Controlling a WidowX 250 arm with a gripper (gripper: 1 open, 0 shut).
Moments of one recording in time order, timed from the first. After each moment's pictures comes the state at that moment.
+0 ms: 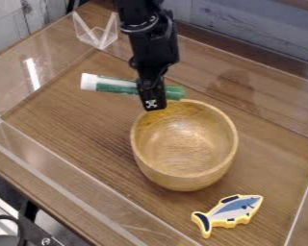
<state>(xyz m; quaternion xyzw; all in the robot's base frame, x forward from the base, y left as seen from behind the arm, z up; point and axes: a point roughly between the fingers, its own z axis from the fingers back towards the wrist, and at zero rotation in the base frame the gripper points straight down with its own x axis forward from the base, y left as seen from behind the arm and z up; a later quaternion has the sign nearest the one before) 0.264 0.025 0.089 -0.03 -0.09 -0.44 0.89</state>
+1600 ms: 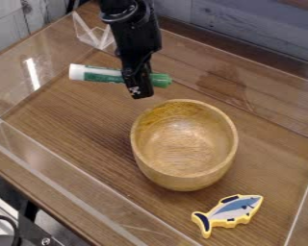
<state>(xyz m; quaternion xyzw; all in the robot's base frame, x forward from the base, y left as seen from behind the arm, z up) 0.269 0.052 0.092 -0.03 -0.11 -0.44 0.89</state>
